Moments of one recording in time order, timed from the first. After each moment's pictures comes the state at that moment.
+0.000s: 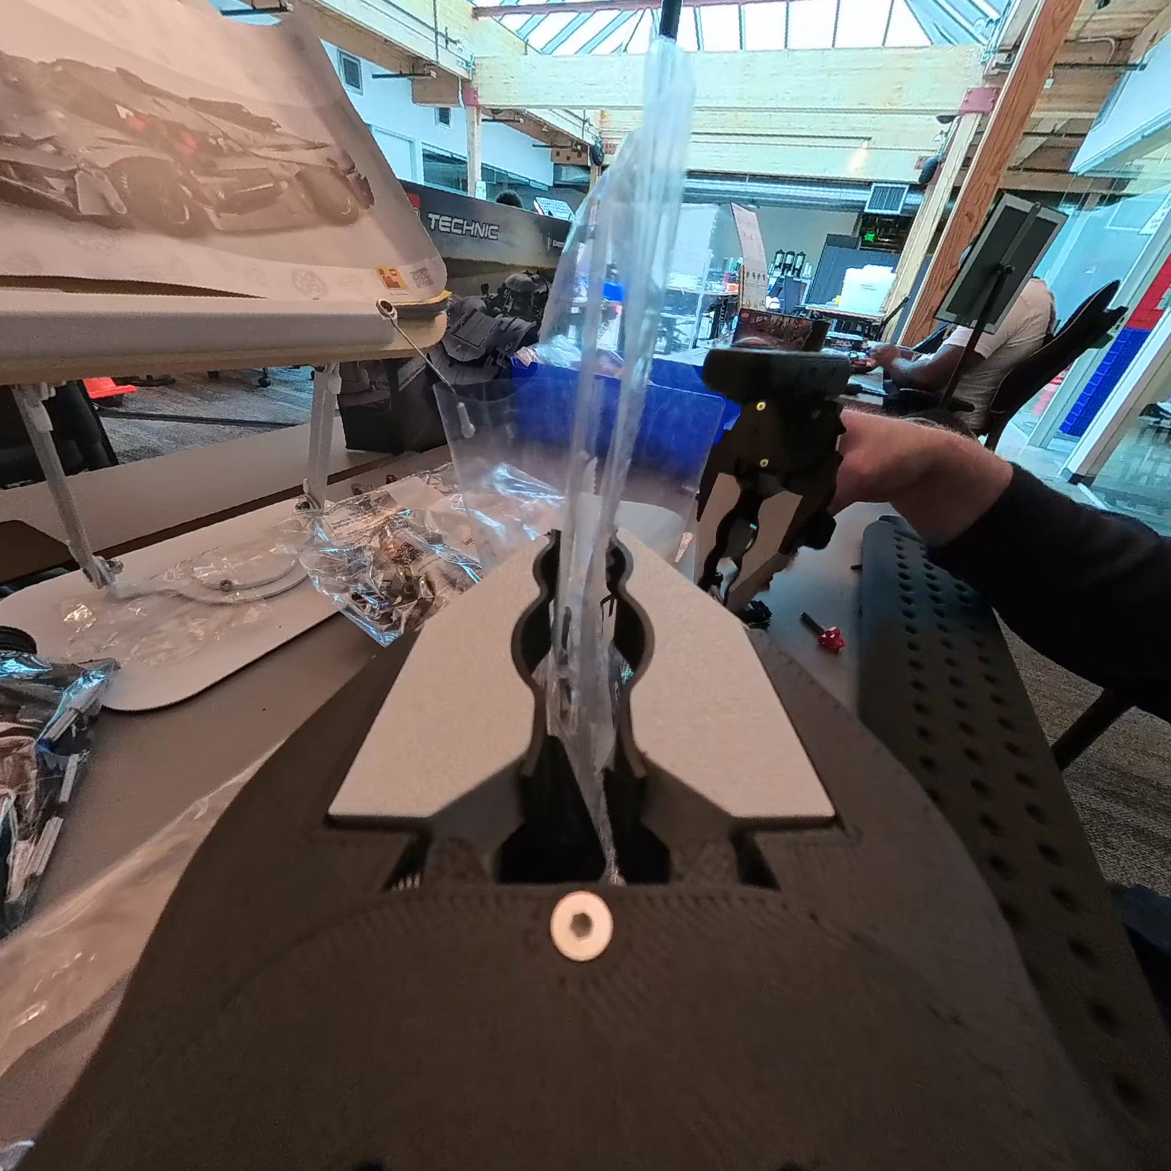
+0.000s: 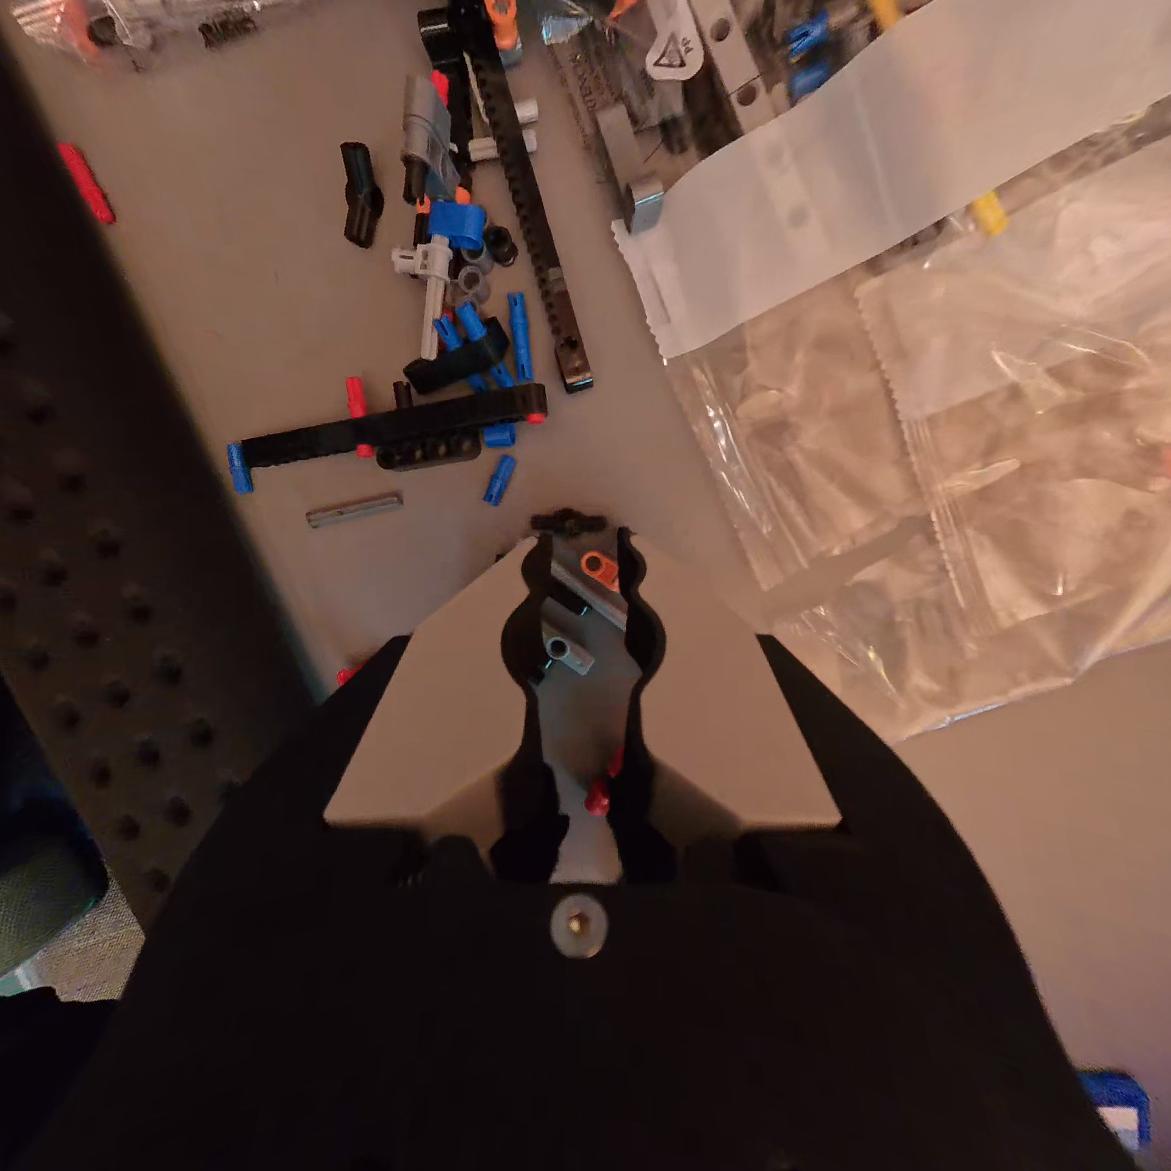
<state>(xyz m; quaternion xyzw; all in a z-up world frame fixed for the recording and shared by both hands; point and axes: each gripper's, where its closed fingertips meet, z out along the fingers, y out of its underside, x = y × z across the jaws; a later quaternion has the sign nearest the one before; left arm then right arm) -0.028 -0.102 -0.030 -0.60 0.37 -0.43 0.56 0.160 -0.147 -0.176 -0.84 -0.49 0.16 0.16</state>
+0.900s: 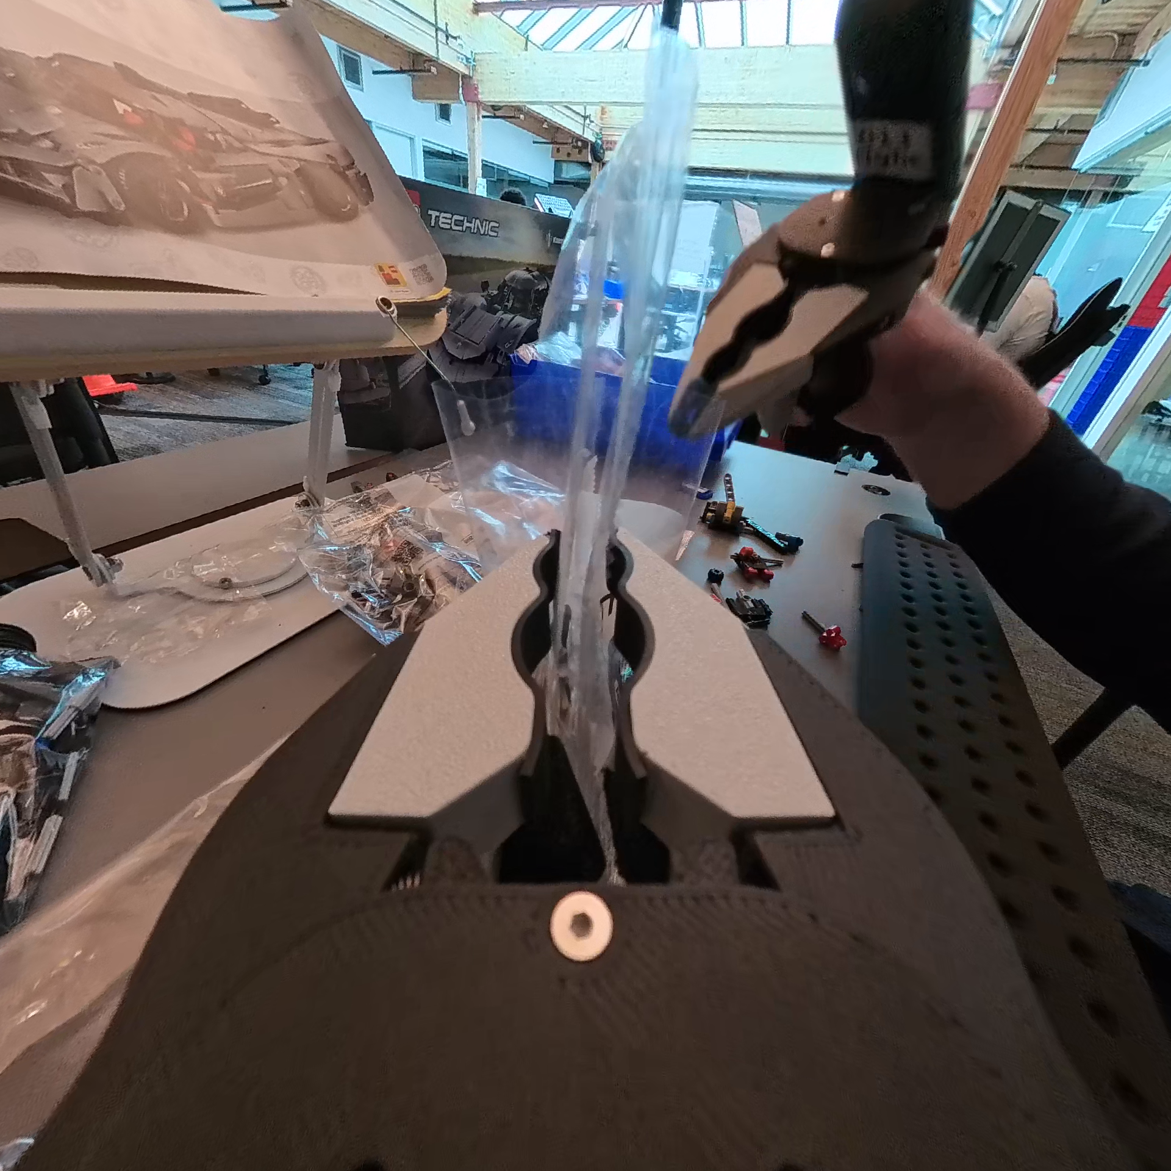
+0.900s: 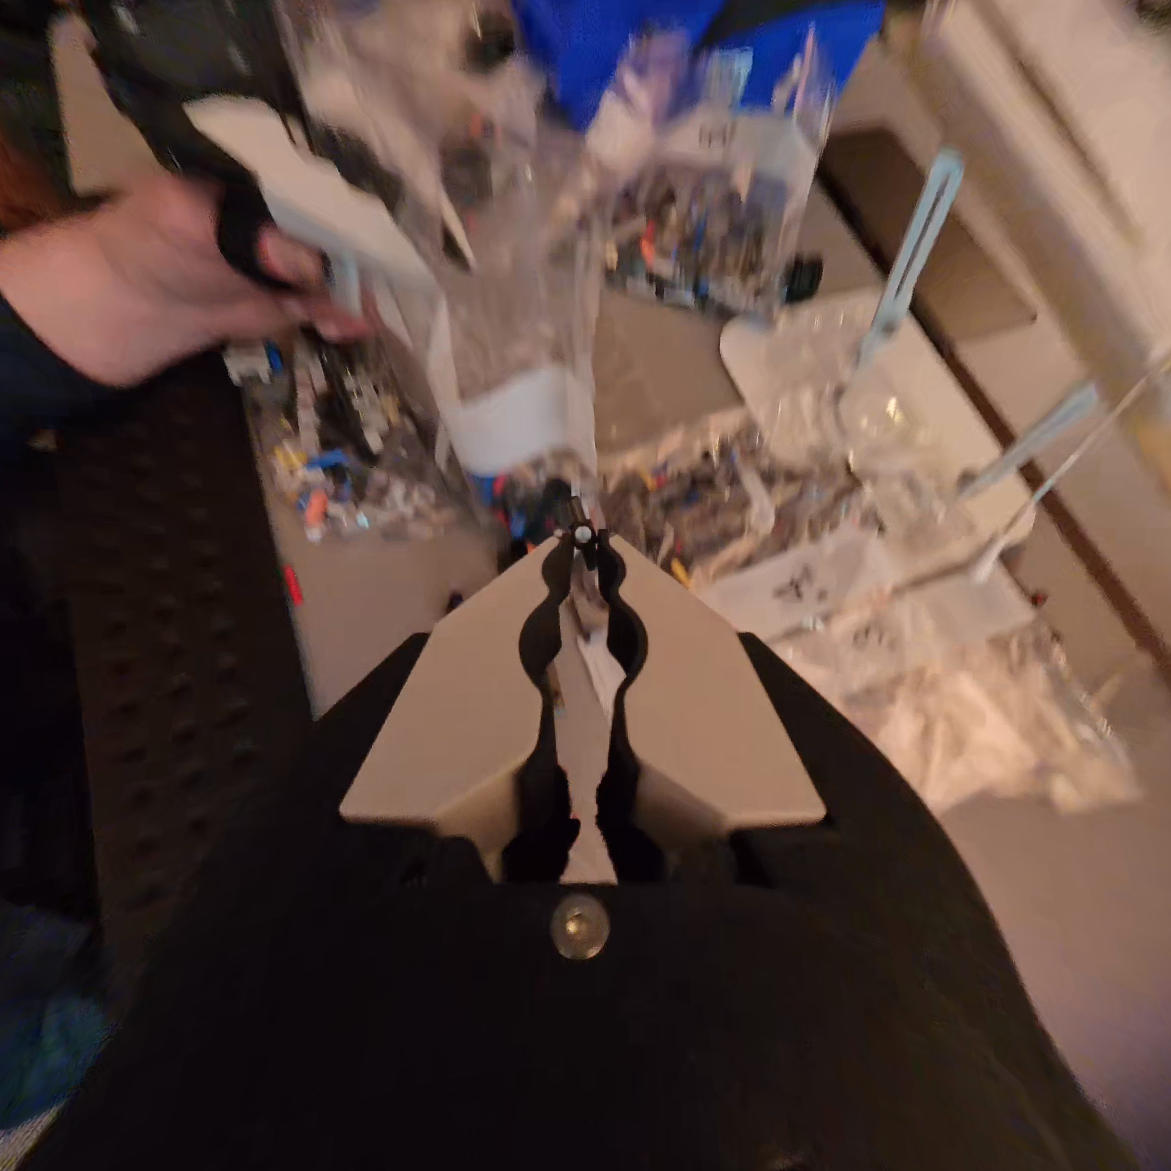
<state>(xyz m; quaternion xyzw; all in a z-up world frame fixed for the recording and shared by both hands) -0.028 -0.102 -0.031 -0.61 0.37 -0.43 0.56 0.080 -0.105 -0.028 -0.75 -0.49 0.20 0.40</state>
